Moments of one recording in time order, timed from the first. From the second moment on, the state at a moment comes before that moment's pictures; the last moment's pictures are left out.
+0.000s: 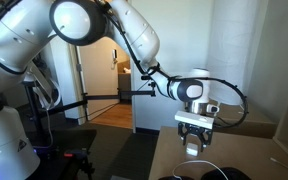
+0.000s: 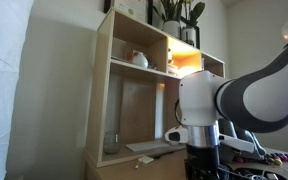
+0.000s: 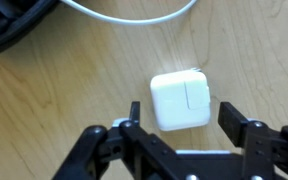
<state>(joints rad) 0.07 0.87 0.12 -1.51 -0.29 2.30 -0.56</state>
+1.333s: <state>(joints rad) 0.07 0.79 0.15 -1.57 -0.27 2.42 -0.50</state>
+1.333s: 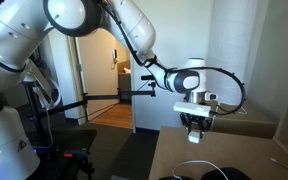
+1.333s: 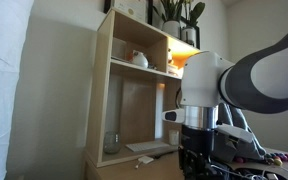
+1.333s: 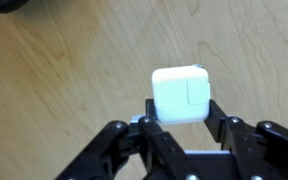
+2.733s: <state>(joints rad) -0.01 0.70 0.15 -1.72 -0.14 2.55 -0.46</state>
